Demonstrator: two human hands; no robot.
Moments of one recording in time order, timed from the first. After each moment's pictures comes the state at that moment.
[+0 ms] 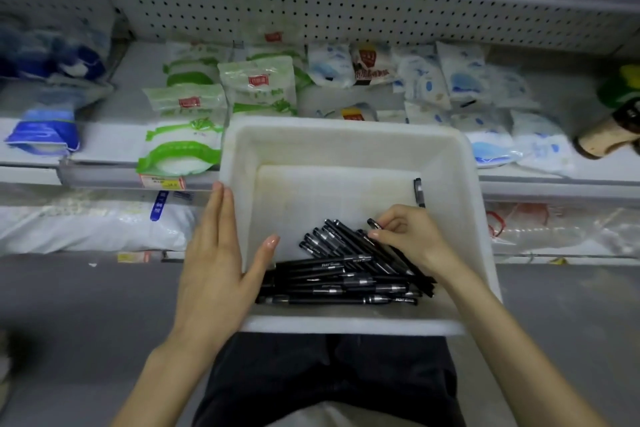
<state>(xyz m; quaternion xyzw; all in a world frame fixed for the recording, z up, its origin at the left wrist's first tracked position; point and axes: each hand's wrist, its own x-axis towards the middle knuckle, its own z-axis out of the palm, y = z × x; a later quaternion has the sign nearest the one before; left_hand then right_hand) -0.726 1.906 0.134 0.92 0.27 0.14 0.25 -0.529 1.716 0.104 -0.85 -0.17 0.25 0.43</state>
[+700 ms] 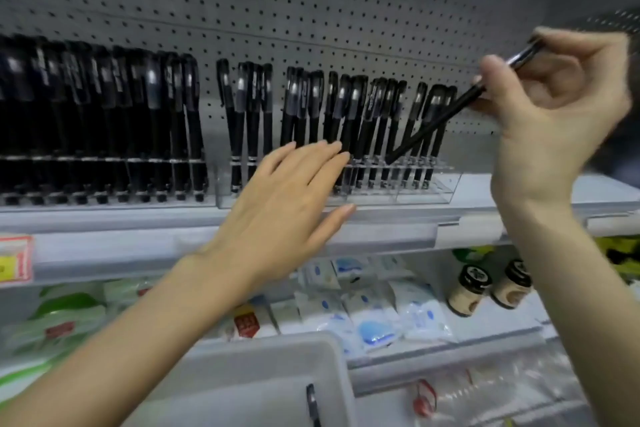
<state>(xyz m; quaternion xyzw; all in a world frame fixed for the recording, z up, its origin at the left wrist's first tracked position) -0.475 1.845 0.383 0.94 -0.10 0.32 -0.01 -0.400 1.653 0.463 -0.56 -0.31 -0.44 0.63</state>
